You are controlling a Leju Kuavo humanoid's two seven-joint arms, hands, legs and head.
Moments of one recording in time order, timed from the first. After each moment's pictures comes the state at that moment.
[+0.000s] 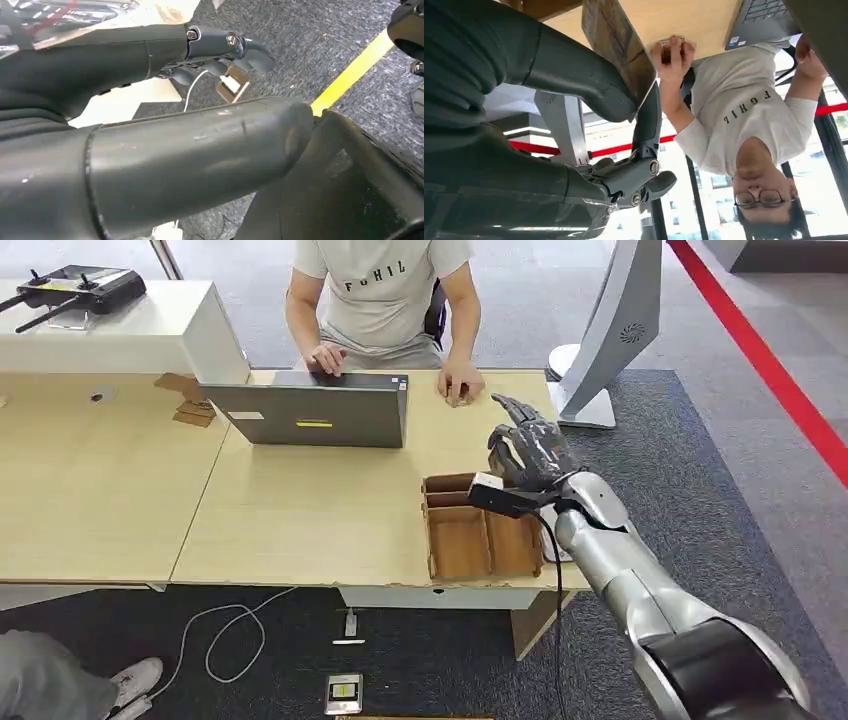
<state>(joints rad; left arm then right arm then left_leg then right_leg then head) -0.35 -0.24 -1.06 -0.24 -1.42 -0.18 -0.09 -0.91 -0.11 0.61 -0.35 0.87 -0.45 -0.51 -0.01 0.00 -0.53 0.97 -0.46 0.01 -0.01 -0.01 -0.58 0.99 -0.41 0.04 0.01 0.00</state>
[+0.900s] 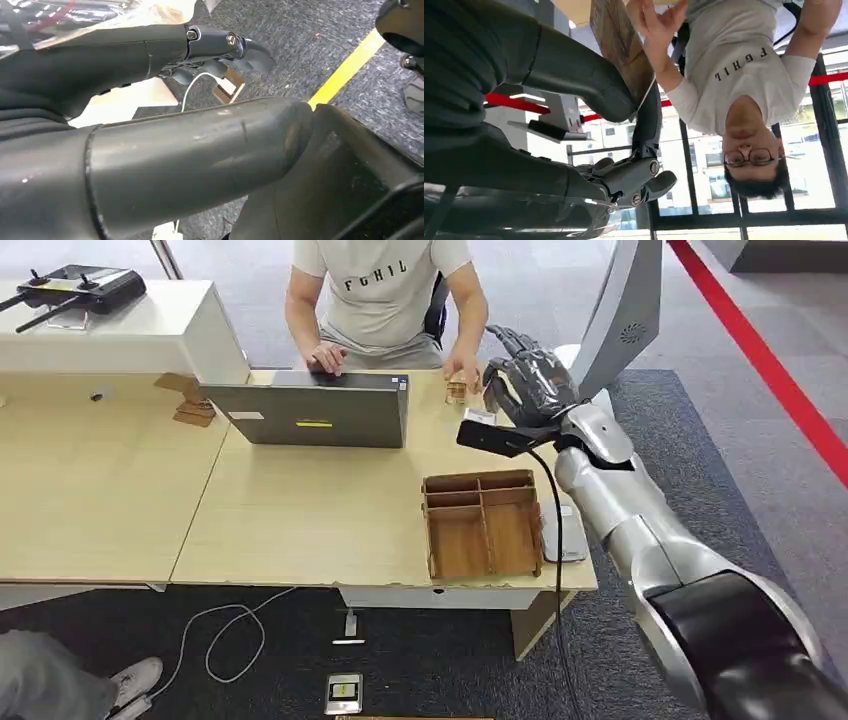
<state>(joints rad) -0.34 -0.24 -1.07 -0.24 -1.45 -0.18 -0.12 -1.09 -0.08 0.62 -0.37 0.96 -0.33 -0.42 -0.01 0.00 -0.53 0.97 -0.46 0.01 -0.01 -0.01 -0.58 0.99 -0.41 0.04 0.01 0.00</state>
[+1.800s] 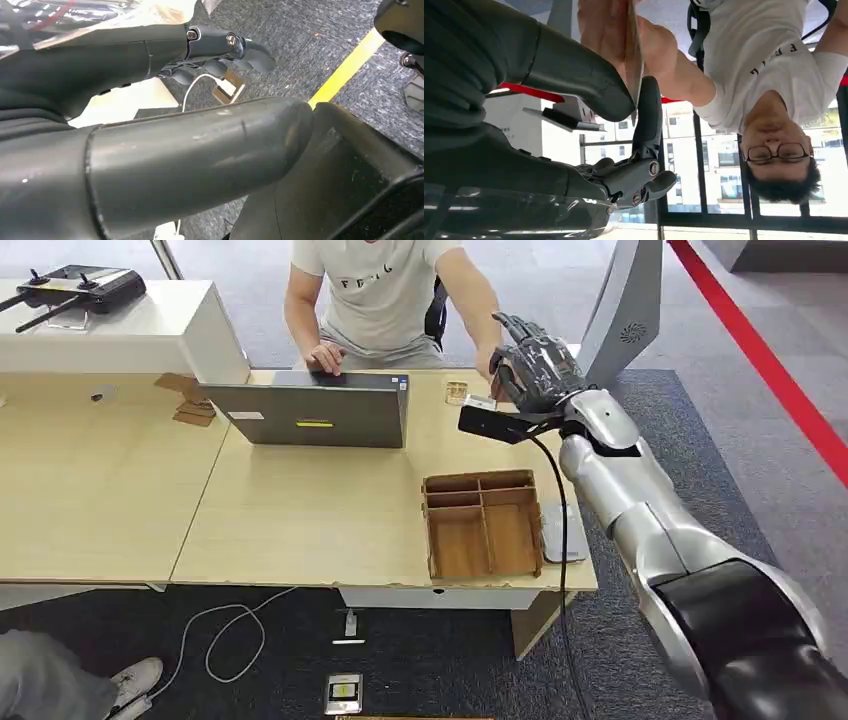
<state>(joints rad) -0.34 -0.24 -1.07 -0.24 -1.45 -0.18 -0.12 -1.14 -0.08 0.62 -0.35 1.00 -0.31 -0.37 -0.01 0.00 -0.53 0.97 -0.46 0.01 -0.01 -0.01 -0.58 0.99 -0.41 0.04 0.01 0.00</state>
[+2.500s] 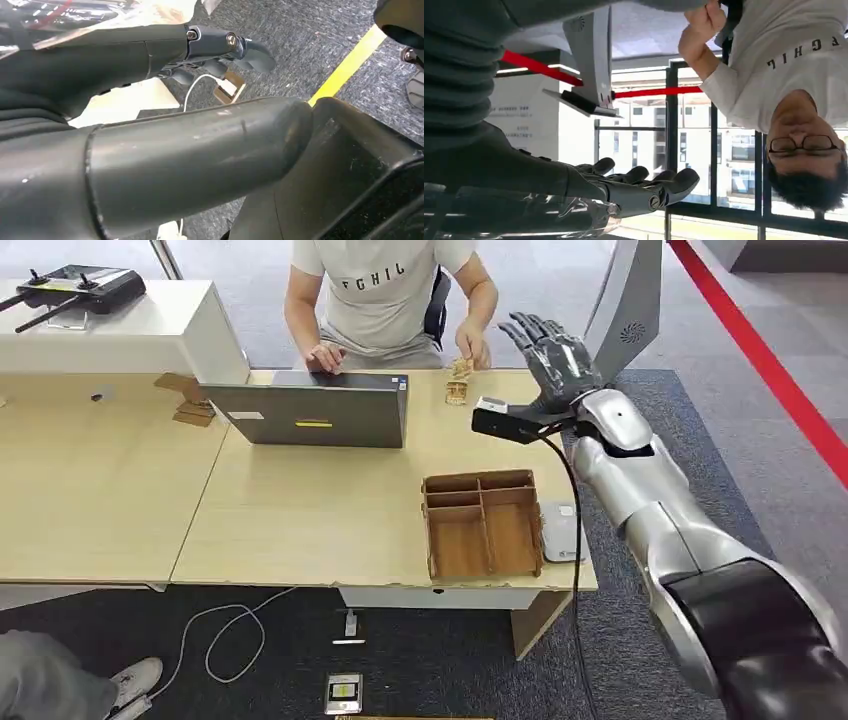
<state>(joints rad) -0.33 -0.23 -1.09 -0.24 -1.45 -0.18 -0.11 -1.14 -0.13 0.62 -0.34 1.10 -0.35 -0.31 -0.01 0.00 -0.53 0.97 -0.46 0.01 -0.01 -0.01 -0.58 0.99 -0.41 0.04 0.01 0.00</state>
